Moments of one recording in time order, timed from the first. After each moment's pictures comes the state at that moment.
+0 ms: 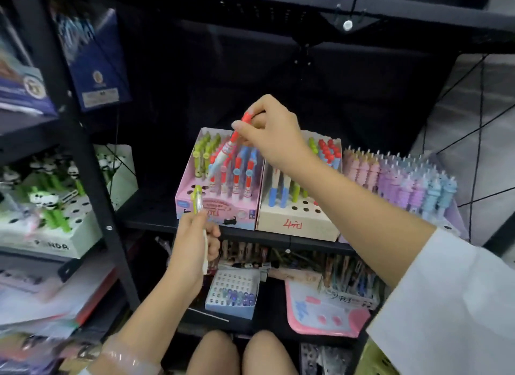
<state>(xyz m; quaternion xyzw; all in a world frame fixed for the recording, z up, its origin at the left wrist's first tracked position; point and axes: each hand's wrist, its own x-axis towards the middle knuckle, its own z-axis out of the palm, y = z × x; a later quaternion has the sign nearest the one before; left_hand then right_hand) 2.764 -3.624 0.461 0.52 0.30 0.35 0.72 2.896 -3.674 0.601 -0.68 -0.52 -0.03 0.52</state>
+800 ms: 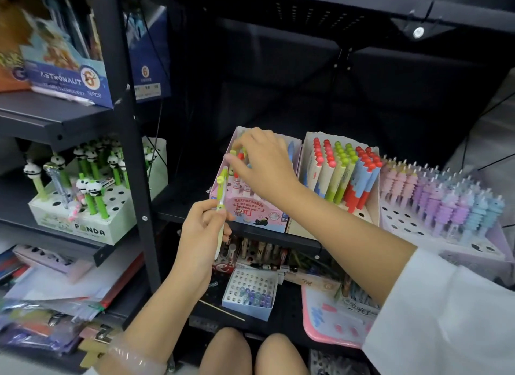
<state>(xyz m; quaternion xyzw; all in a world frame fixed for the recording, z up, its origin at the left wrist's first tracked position) 2.733 -3.597 0.458 0.57 0.27 0.42 0.65 2.861 -3.617 0.554 -0.74 -0.60 -0.21 0.23</state>
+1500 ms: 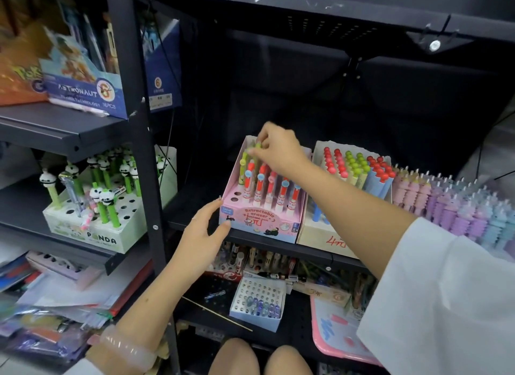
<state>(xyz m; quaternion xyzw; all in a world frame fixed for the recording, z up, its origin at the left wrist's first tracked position) 2.723 -3.554 0.448 0.77 0.28 0.34 0.46 2.900 -3.582 0.577 -0.79 -0.52 -0.05 0.33</state>
